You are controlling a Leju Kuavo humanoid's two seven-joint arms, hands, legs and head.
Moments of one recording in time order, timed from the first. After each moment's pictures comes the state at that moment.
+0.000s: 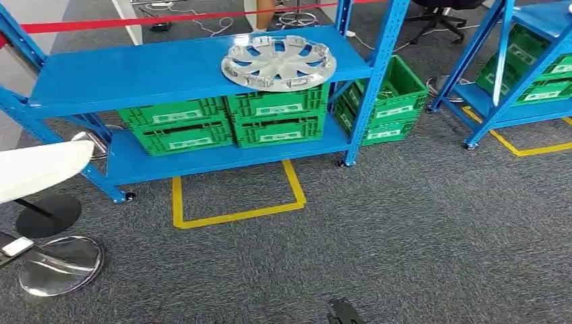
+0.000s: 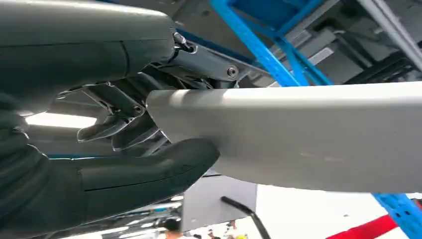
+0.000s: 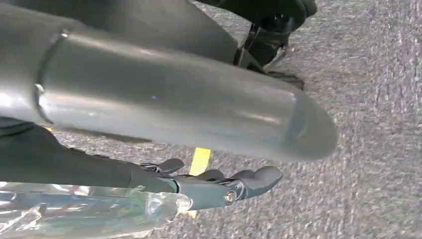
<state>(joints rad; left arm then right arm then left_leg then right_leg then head) -0.12 0.74 -0.42 -1.32 -1.49 0.56 0.31 -0.14 0.12 1.56 -0.12 -1.47 -0.23 -0.37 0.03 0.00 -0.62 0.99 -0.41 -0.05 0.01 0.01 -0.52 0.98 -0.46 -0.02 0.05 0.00</state>
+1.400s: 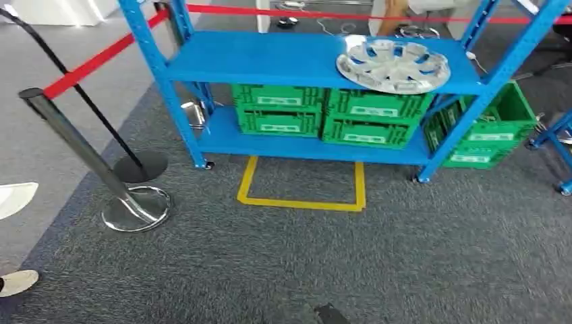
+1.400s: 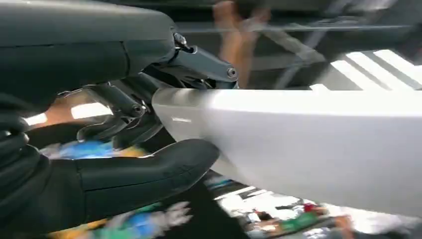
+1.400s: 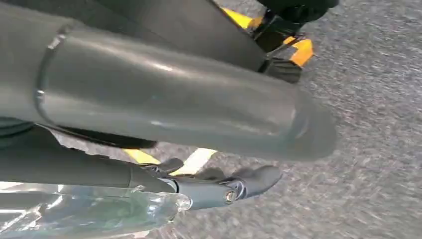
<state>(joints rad) 0.15 0.62 0.21 -1.43 -1.49 0.51 -0.16 -0.13 0.13 1.56 -0.12 -1.29 -0.32 -0.33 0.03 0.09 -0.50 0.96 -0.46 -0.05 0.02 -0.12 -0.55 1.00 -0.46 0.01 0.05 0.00</state>
